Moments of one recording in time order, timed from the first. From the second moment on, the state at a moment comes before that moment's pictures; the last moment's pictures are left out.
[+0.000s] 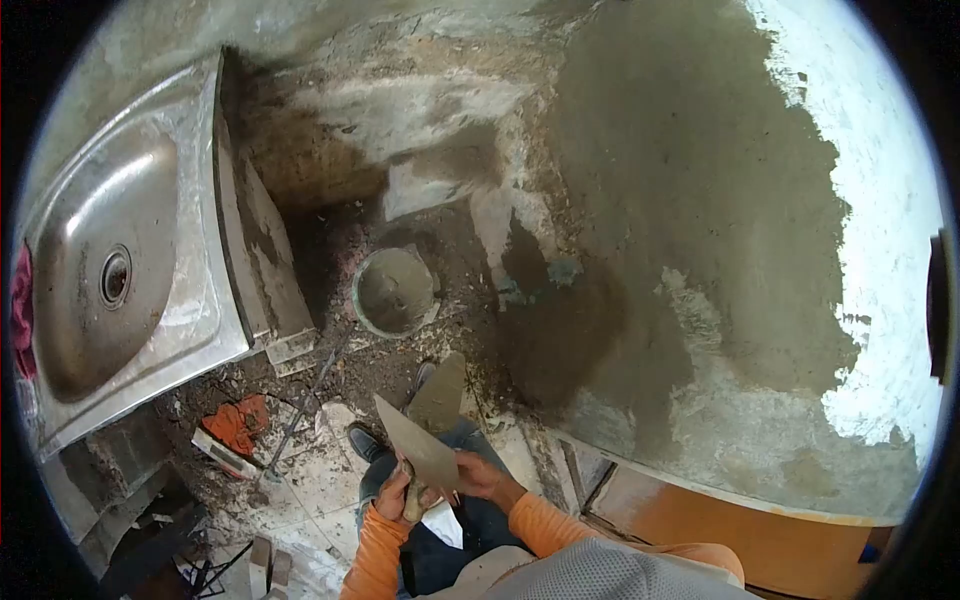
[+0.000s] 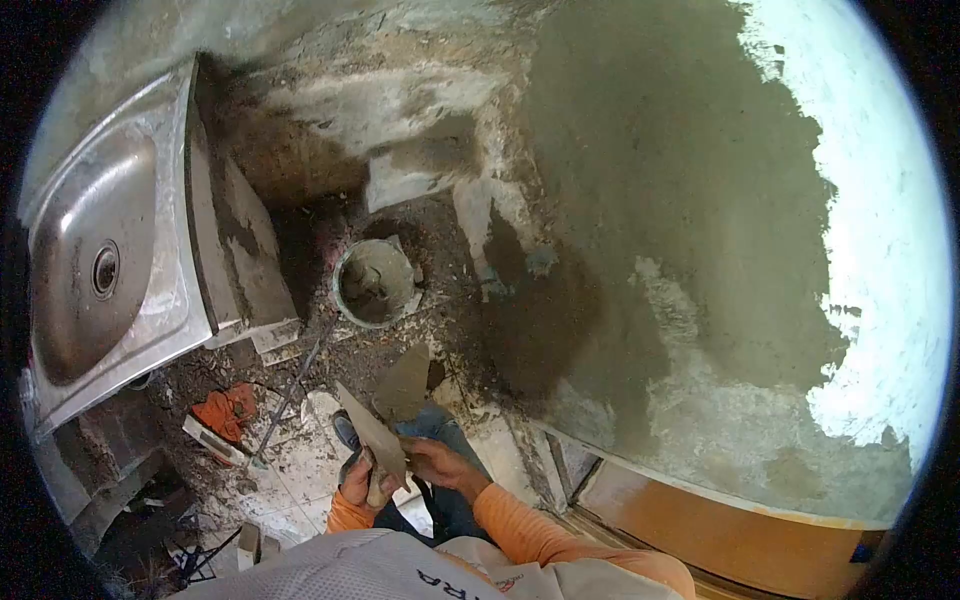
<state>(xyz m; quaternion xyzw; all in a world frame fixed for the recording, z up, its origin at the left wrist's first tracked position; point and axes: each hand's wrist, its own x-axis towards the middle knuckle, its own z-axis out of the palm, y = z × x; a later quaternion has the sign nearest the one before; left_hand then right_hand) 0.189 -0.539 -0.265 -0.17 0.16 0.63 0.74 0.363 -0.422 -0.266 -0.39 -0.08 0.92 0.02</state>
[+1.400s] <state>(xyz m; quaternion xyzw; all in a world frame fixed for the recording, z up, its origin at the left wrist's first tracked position) 0.148 -0.347 -0.621 0.42 0.77 0.11 0.47 0.215 -0.107 -0.681 -0.17 -0.94 0.11 -0.26</state>
